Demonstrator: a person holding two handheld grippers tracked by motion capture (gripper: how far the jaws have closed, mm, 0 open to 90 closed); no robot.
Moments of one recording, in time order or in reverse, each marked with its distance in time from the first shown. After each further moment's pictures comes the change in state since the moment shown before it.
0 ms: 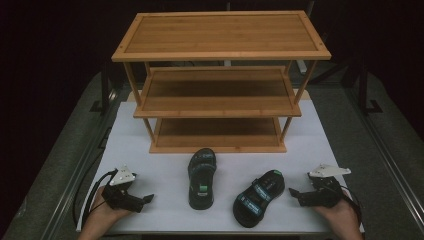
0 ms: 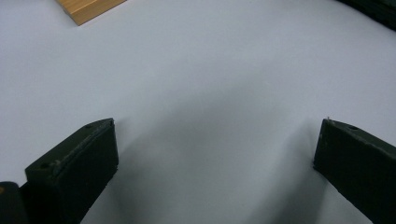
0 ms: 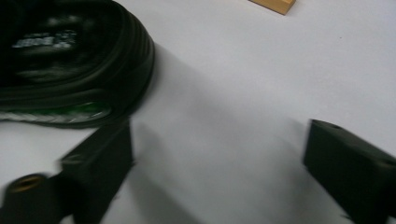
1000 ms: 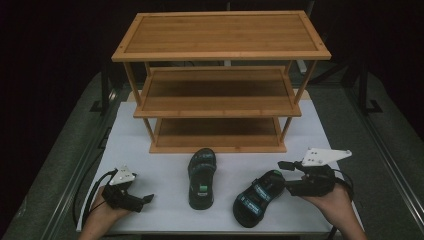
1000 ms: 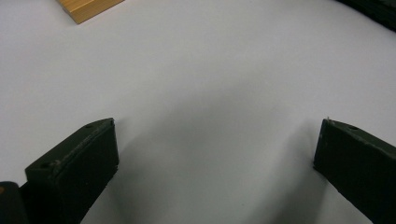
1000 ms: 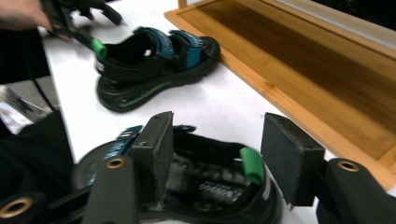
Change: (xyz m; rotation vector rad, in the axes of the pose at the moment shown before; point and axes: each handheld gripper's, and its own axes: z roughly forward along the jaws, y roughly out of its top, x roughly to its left) left arm 0.001 0.000 0.000 -0.001 -0.003 -0.004; right arm 0.051 0.085 -0.045 -0.179 0.303 -0.201
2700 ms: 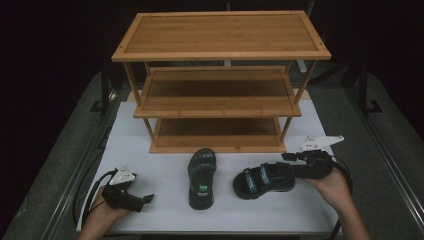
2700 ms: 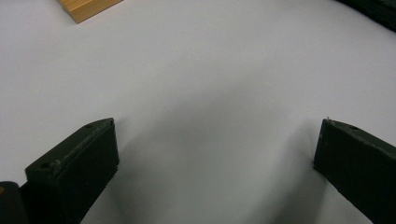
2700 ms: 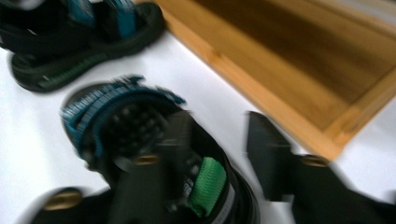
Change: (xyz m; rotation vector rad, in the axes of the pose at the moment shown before) left arm 0.001 0.000 0.000 0.004 -0.003 0.000; right arm -0.055 -0.012 0.019 0.066 -0.043 0.032
